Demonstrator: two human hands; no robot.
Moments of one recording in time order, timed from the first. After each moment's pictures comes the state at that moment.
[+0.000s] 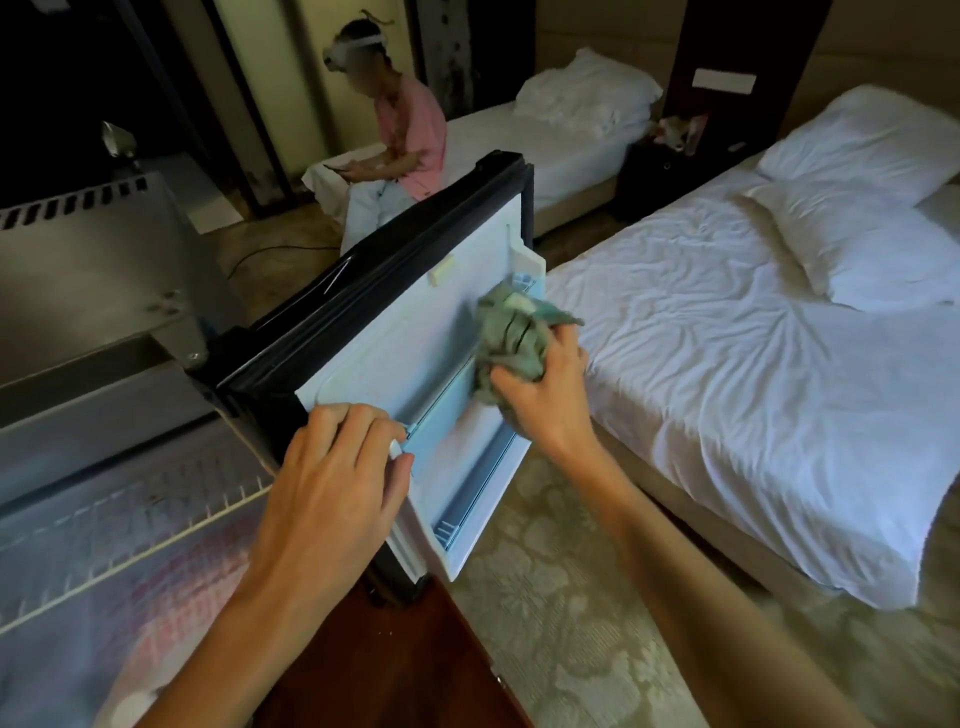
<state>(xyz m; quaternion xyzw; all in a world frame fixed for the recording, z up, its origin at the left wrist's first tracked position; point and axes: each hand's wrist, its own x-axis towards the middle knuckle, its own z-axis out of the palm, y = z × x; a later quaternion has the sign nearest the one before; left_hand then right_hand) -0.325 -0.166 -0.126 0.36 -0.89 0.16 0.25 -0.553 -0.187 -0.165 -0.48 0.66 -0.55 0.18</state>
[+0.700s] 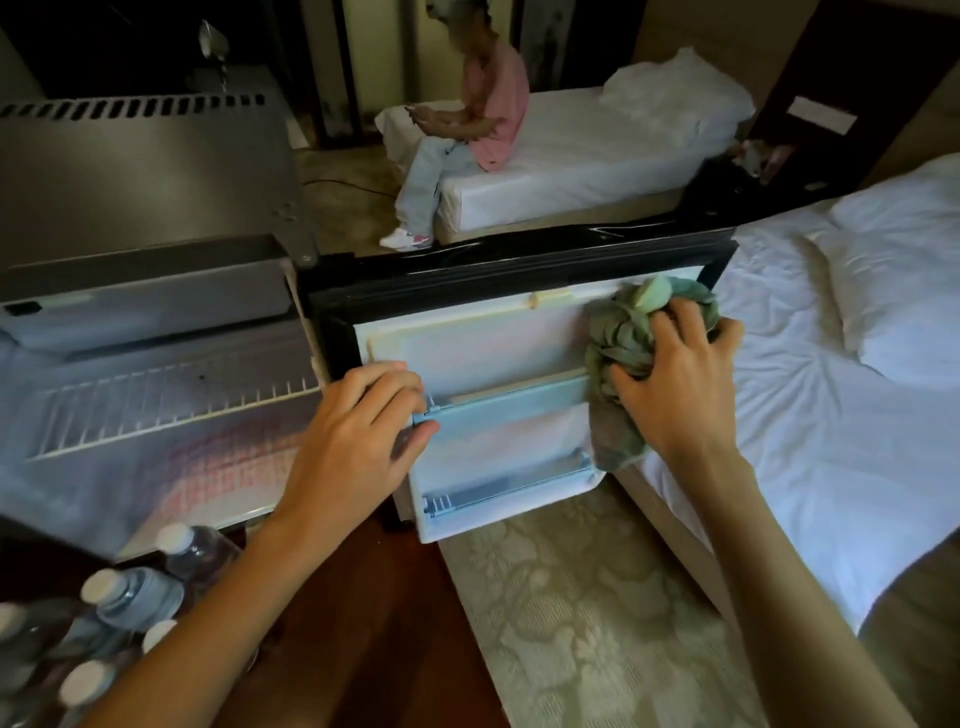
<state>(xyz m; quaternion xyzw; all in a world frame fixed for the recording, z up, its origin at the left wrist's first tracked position) -0.303 -0.125 -0.135 0.37 -0.87 0.09 0.31 -0.612 -0.105 -0.109 -0.60 0.74 -0.26 -0.17</state>
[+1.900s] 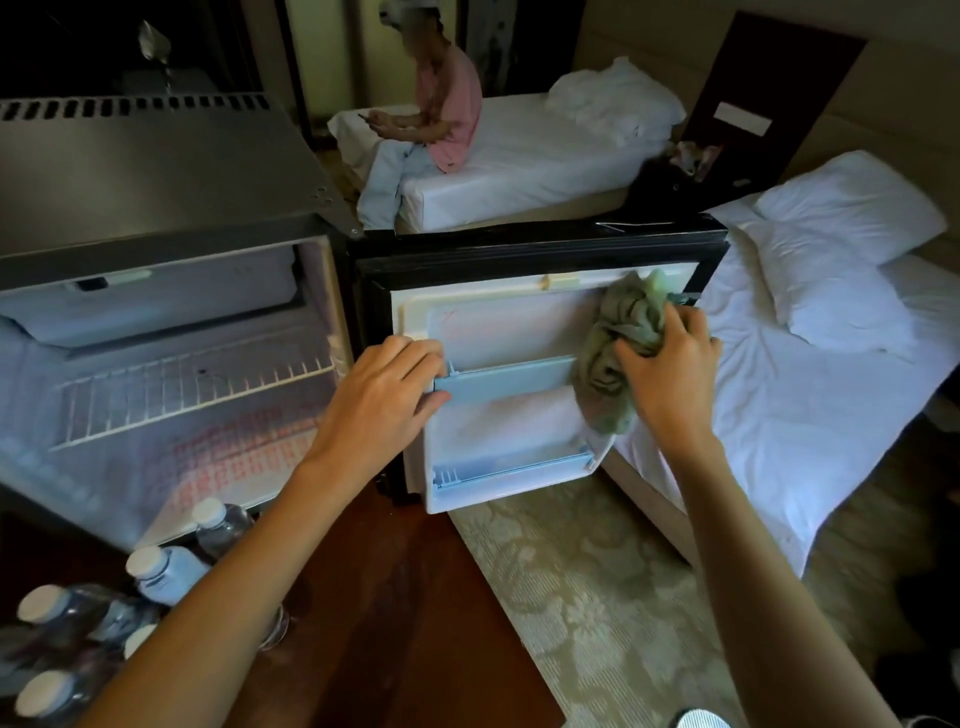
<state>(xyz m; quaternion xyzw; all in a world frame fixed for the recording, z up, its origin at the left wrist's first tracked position) -0.278 -0.124 -0.131 0.30 -0.90 0.09 0.30 -0.576 -0.058 -0.112 -0.46 0.81 -0.36 -0.08</state>
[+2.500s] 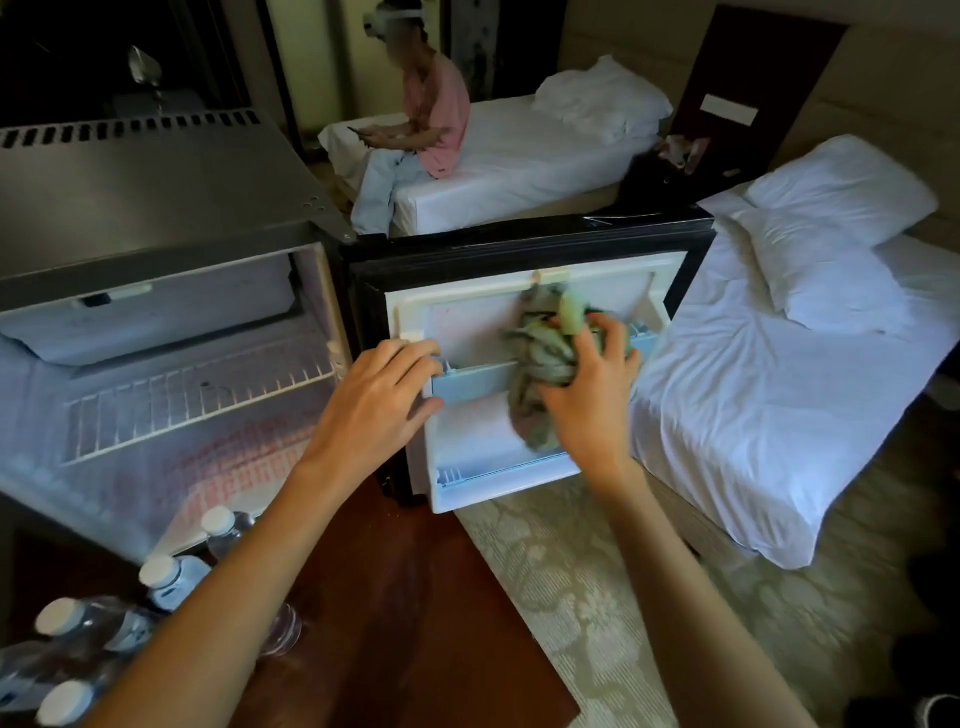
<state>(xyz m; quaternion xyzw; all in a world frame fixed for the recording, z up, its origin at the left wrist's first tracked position) -0.271 -0.128 -0.138 0.30 -0.91 0.09 0.27 -0.498 -0.051 -0.134 -0.52 0.74 -0.42 -0.05</state>
